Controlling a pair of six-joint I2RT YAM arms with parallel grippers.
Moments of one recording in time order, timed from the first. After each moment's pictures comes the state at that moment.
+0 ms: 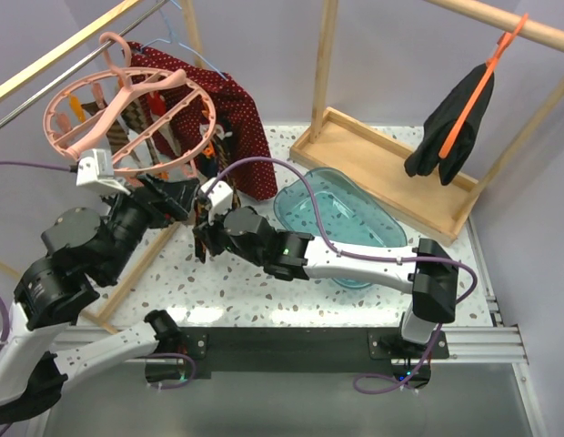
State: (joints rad) left arm -0.86 0.69 1.35 -0.70 -0.57 -0.59; right arm 1.26 1.73 1.43 0.08 0.30 0.29
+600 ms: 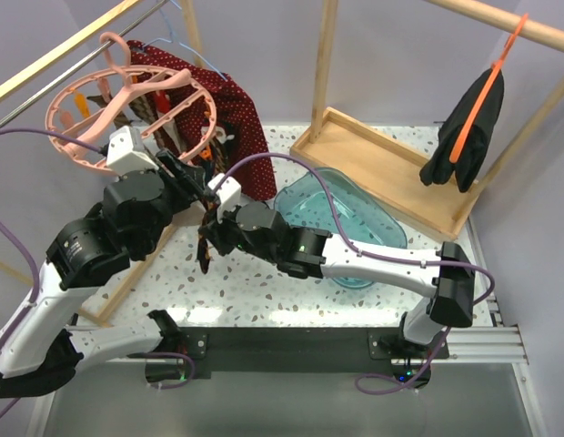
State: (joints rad) left arm -0.86 0.96 1.55 -0.94 -0.77 -0.81; right arm 1.26 1.63 1.43 -0.01 0.24 0.27
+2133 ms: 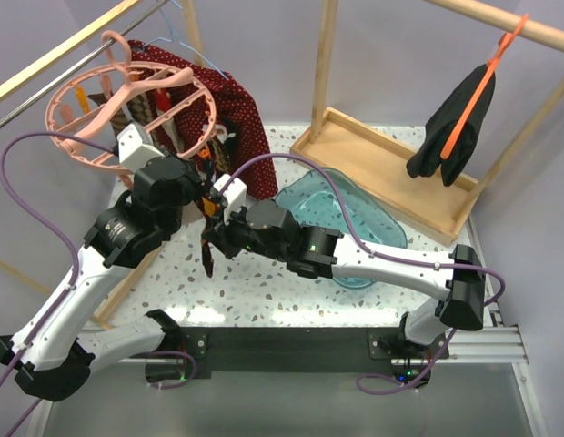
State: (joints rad) left arm -0.66 1.01 1.36 -0.74 -0.78 -0.89; right arm 1.25 1.57 1.40 -0.05 0.15 0.27
